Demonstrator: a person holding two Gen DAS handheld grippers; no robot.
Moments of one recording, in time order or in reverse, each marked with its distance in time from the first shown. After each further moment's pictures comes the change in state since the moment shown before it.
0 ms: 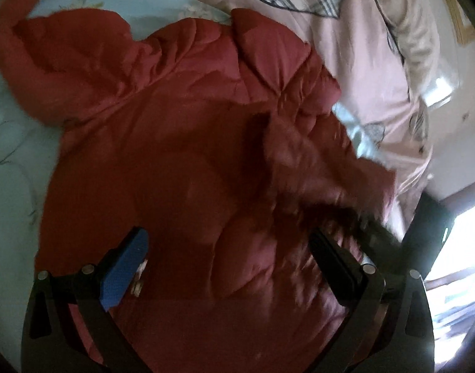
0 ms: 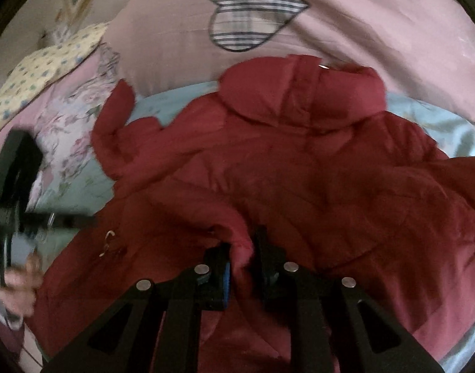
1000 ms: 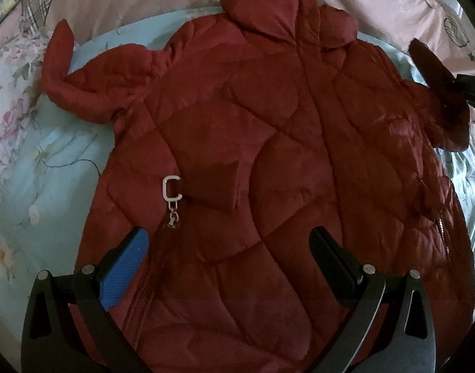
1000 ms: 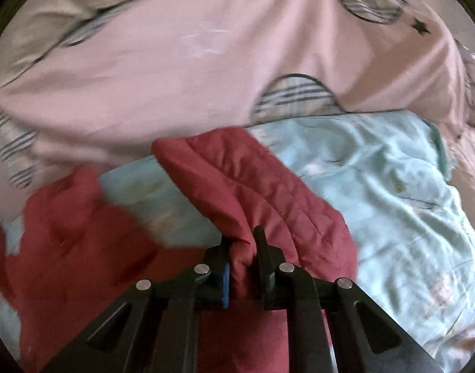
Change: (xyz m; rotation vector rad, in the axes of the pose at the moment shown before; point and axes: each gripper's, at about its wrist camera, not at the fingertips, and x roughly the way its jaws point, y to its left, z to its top) left arm 0.007 -0.050 -0.094 0.299 -0.066 0.523; right arm -0.110 -0.249 0.017 0.447 -0.121 -0.460
